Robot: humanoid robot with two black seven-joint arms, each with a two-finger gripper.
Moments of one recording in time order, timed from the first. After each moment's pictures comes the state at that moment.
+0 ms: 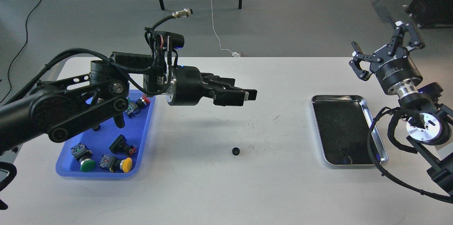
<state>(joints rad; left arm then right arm) -0.99 0.43 -0.40 -1.45 1.55 -0.47 -0.20 0.44 -0.56 0.92 1.11 0.05 0.25 0.37</state>
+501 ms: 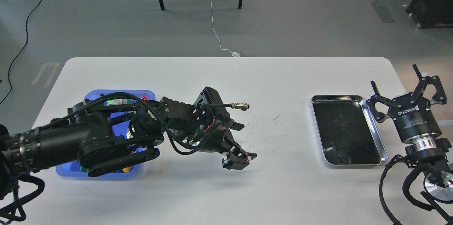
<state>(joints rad) -0.94 0.29 -0.19 -1.42 2.09 -0.45 -0.16 0.05 -0.55 1.07 1.17 0.09 0.49 0.47</state>
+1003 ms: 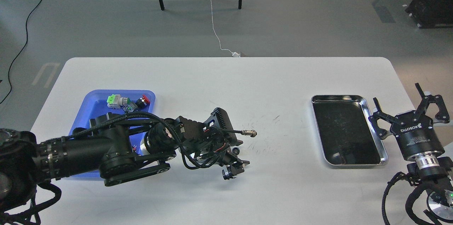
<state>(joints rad) -0.91 0.20 -0.11 -1.28 2.18 -0.45 -0.14 -0.01 -0.55 1.08 1.20 0.09 0.49 0.47</state>
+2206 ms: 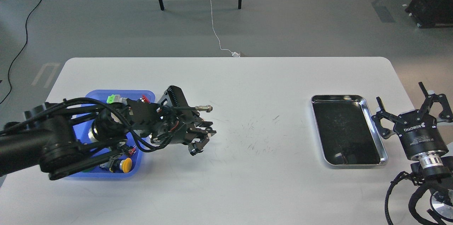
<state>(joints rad) -0.90 0.69 -0.20 -1.51 2.16 -0.38 -0.19 -0.01 -0.56 1.09 1.20 0.08 0.49 0.47</state>
